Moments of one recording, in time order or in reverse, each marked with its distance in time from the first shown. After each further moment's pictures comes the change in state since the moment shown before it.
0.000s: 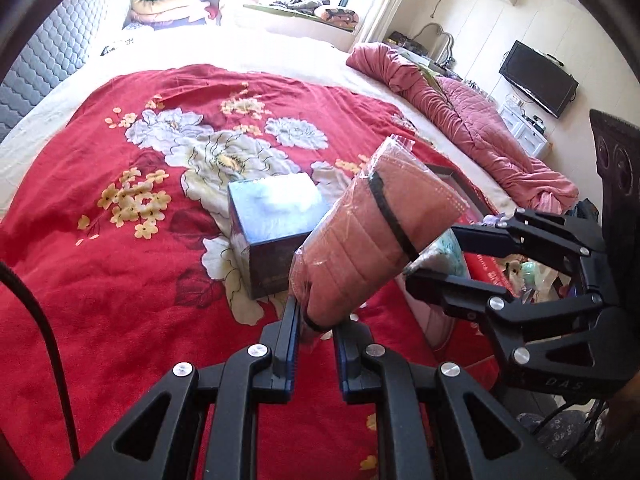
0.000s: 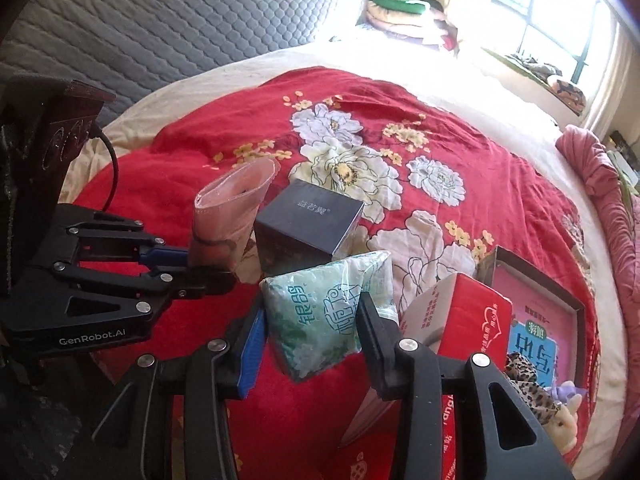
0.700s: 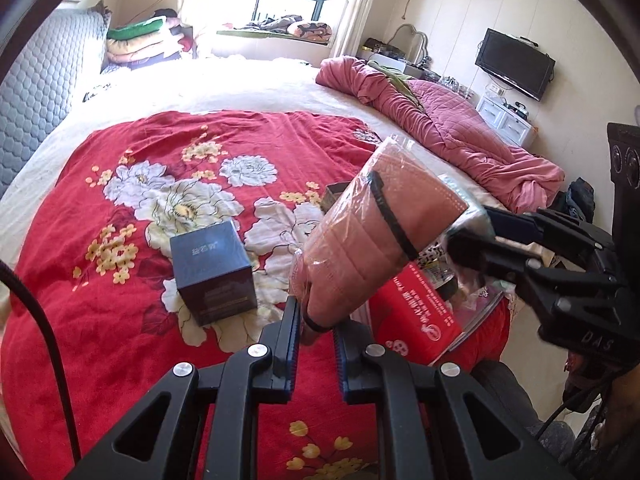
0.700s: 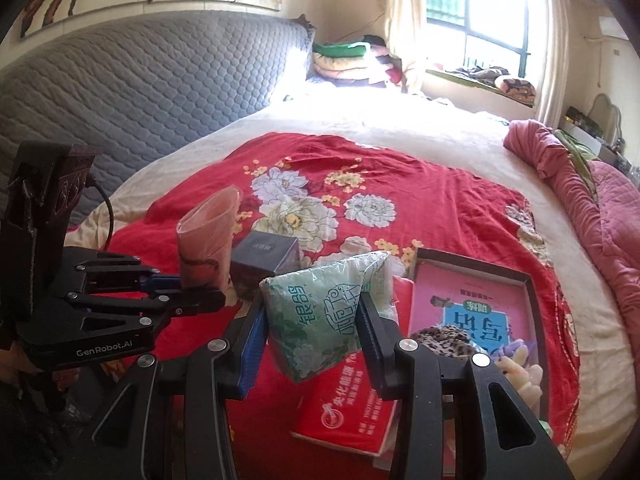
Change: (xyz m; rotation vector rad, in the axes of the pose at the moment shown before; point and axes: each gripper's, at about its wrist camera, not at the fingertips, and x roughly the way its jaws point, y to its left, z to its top) left arm -0.032 -0.092 0.016 0.120 -0.052 0.033; right arm -0.110 -0.056 -0.043 0.187 -0.215 -0.072
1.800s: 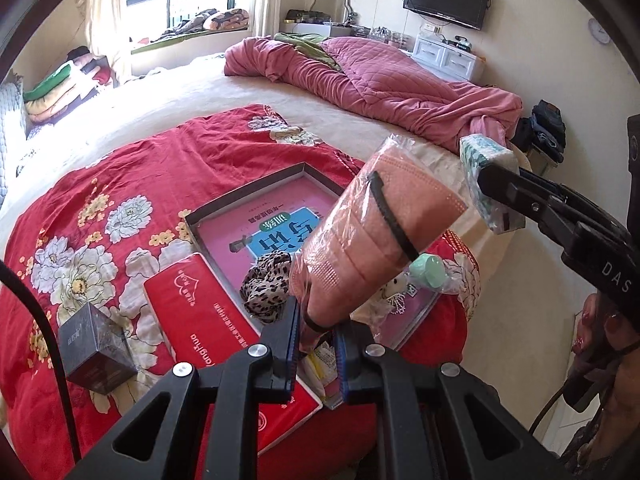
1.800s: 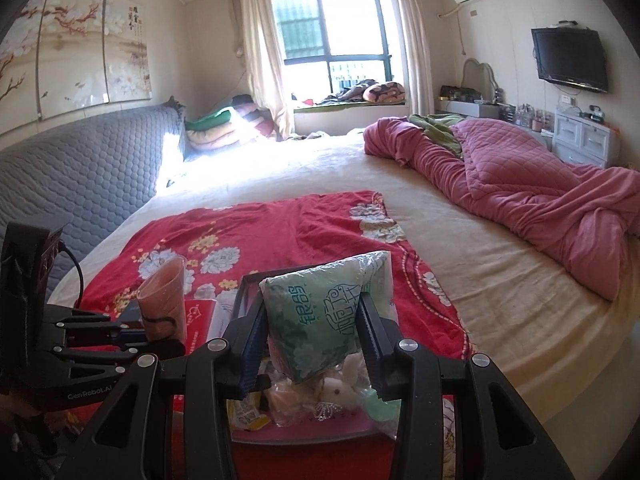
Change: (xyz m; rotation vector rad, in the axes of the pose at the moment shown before) left arm 0.070 -0.169 0.041 0.266 0.107 -0.063; right arm -0.116 -0.160 -0.069 0.333 -0.196 -0.273
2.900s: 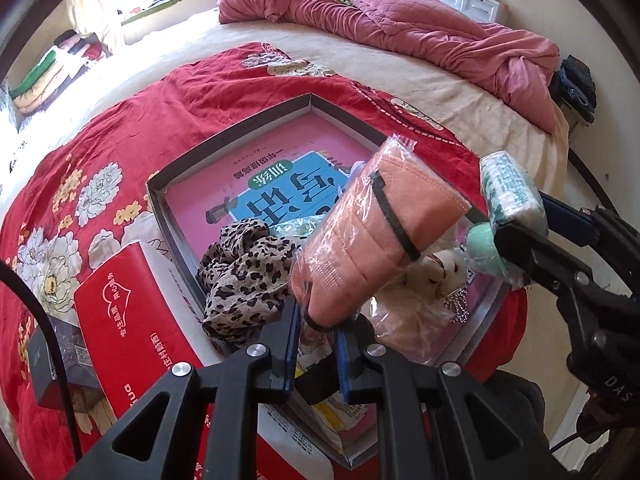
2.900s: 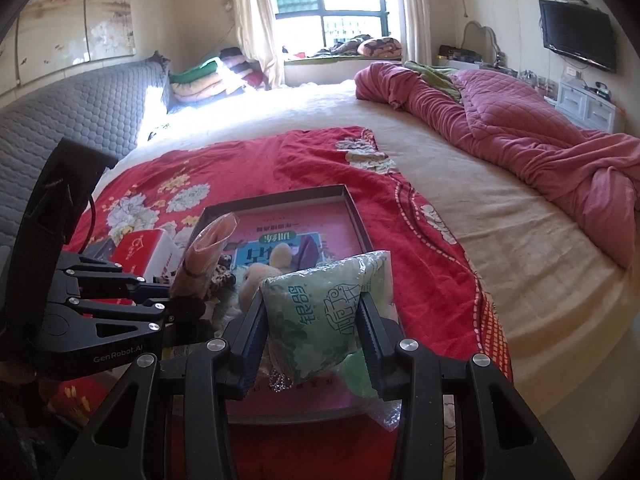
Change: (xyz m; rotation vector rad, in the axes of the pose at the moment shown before) left arm 0.110 -0.002 0.007 0.018 0.202 0.083; right arm 0.082 -0.019 -0.059 -0.025 0.186 -0.029
